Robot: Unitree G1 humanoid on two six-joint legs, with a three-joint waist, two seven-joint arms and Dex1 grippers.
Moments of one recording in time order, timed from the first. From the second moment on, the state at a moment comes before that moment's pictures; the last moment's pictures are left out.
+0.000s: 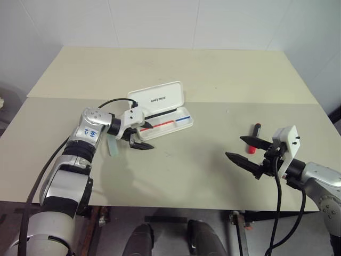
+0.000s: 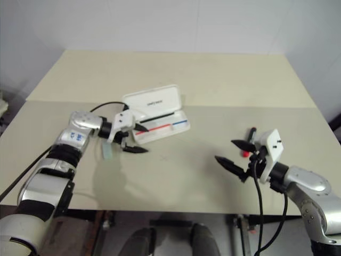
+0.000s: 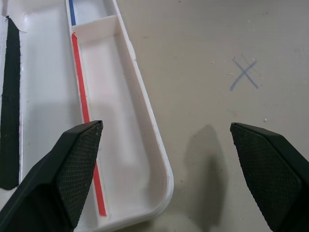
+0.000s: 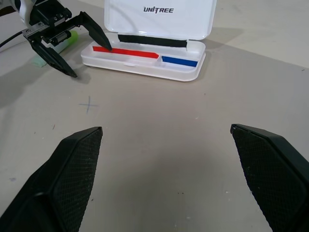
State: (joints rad) left arm -1.02 0.52 -0.22 0.96 0.06 -0.15 -1.28; right arm -0.03 -0.72 -0.30 -0.43 0.67 0.60 0.75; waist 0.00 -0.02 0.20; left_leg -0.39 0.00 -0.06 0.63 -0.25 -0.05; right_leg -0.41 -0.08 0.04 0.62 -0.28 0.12
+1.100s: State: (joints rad) left arm -1.01 0.56 -0.22 0.84 0.14 -0.22 -1.17; right arm -0.12 -0.73 -0.28 -0.38 0.64 0.59 0.77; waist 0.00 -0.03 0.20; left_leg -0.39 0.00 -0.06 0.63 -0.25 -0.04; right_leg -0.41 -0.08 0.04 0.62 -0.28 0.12
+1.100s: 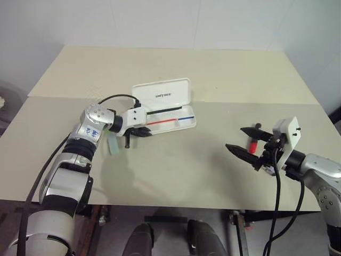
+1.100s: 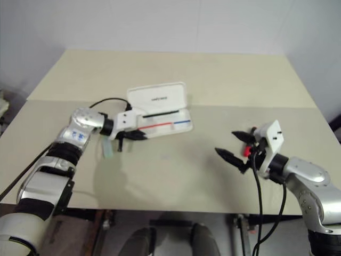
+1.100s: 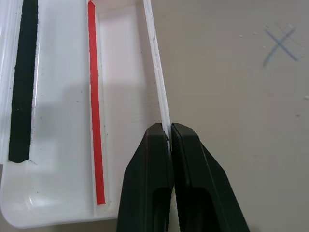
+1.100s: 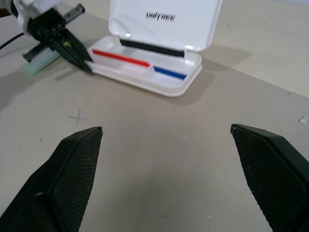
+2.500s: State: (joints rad) left arm -0.52 0.63 -0.32 -0.18 0.13 0.25 -1.08; right arm -0.07 -0.81 -0.36 -0.38 0.67 0.63 0.84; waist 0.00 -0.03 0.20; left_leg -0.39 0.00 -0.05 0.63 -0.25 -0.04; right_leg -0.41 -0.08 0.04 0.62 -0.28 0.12
